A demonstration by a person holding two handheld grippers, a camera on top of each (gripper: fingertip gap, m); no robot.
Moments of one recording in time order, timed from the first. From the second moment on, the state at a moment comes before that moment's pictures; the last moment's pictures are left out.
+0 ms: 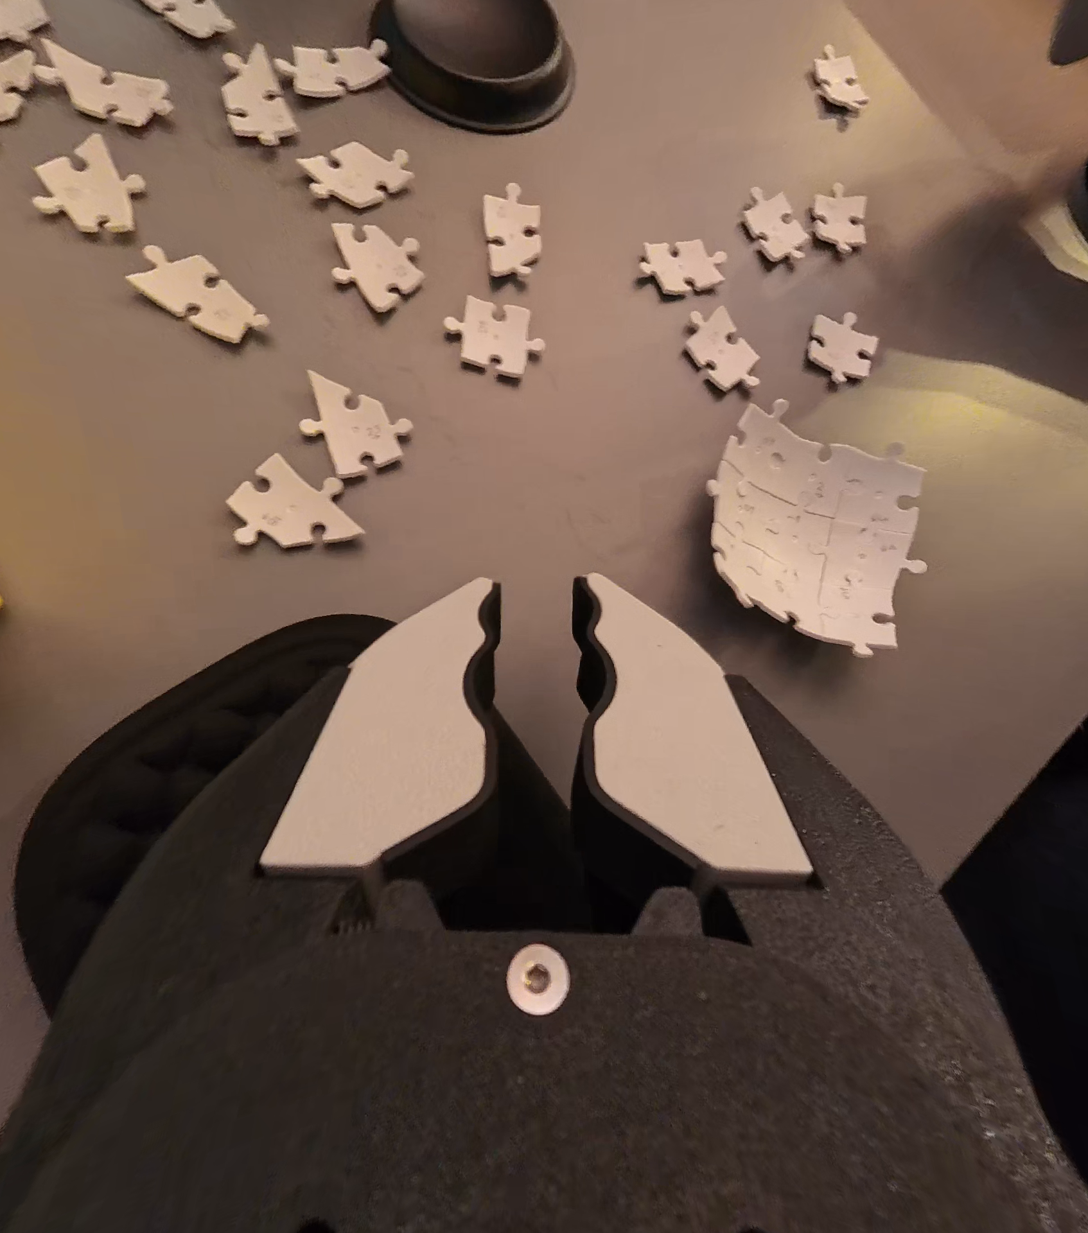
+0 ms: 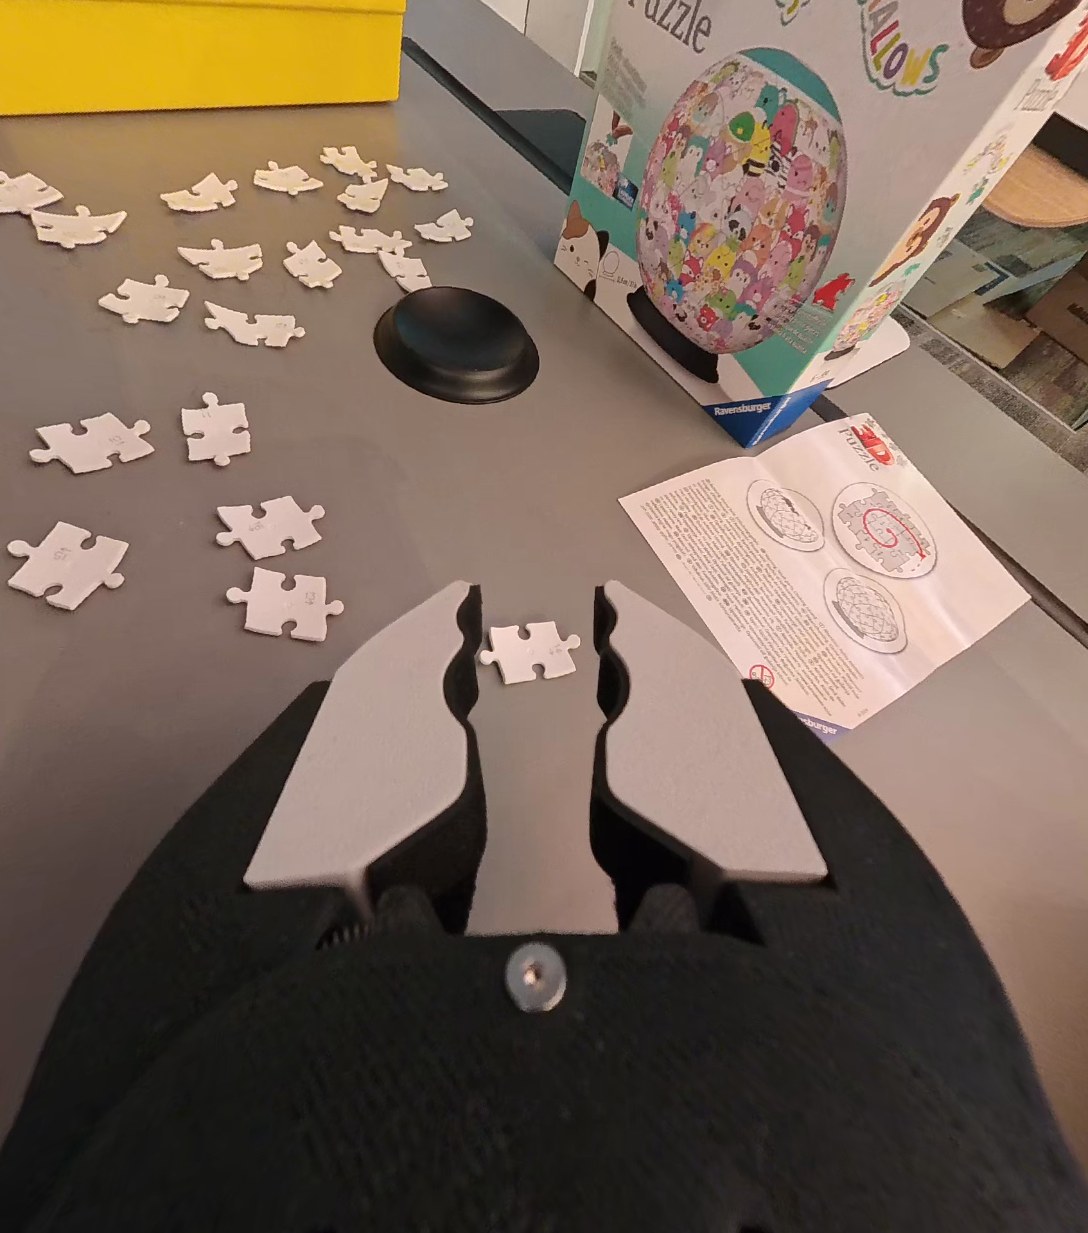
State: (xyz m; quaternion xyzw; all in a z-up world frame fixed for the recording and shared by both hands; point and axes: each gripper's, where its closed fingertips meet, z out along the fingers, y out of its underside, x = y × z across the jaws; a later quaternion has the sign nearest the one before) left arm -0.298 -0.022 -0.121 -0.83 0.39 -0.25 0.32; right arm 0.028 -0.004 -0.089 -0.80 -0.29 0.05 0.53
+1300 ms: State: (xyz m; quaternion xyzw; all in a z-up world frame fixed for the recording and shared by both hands) left arm -0.269 -0.024 -0.118 -0.81 0.39 -0.29 0.32; right arm 0.060 0.000 -0.083 -0.82 -0.21 0.06 0.53
